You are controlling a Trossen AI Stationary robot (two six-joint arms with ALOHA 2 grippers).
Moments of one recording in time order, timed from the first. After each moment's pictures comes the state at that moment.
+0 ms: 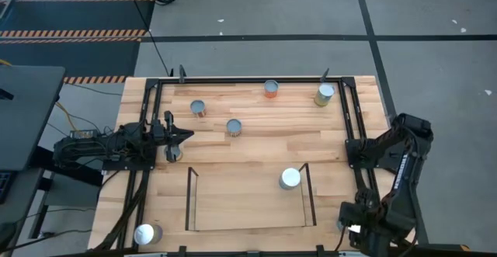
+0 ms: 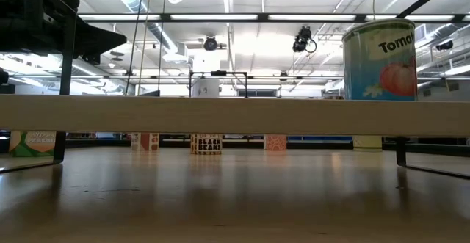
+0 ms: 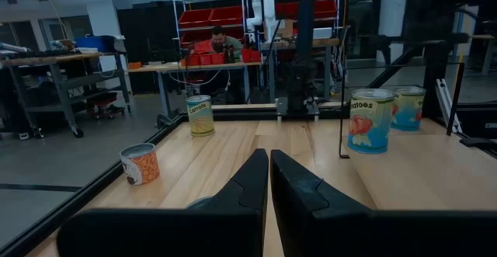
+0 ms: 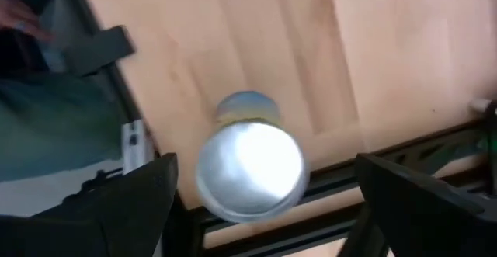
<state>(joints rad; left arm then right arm) 0.07 0.03 0.01 0.10 -0.11 0.06 1.18 1.64 1.36 -1.30 0.05 1.52</state>
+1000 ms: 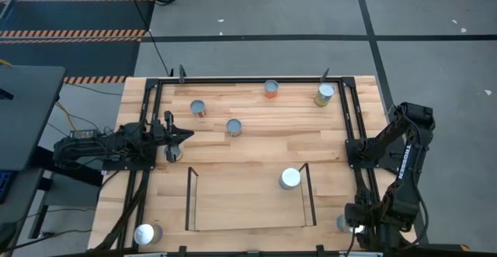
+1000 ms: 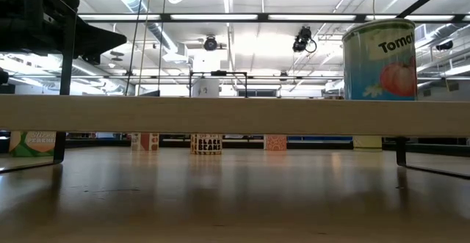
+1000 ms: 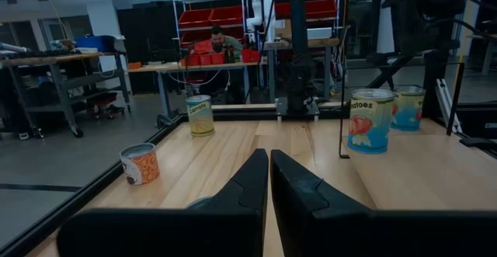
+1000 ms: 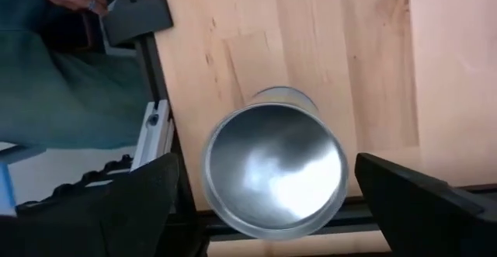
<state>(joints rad) 0.07 0.03 0.01 0.10 -0.11 0.06 1.26 1.50 1.10 -0.97 0.11 1.46</state>
